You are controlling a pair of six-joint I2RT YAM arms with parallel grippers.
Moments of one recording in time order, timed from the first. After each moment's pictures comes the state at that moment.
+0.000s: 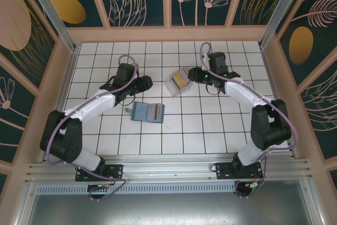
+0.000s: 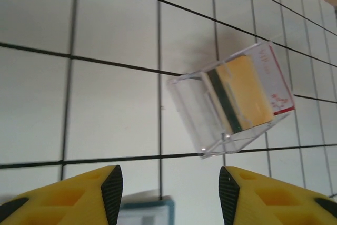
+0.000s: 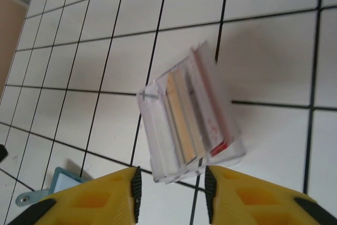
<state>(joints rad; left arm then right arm) -0.43 1.55 1.01 -0.17 0.18 -0.69 0.34 1.61 1.15 -0.24 -0.33 0.42</state>
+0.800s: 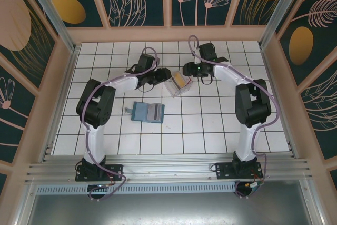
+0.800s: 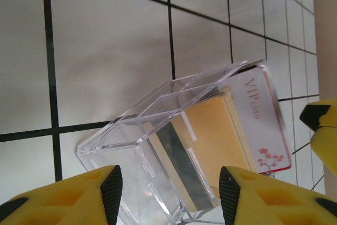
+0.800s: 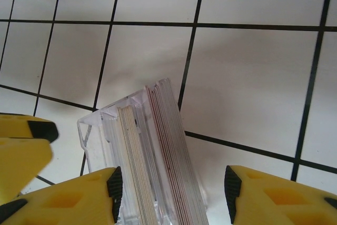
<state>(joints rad) -0.46 2.08 1.39 -0.06 0.39 -0.76 0.35 1.96 1.50 -0.46 -0.28 0.27</state>
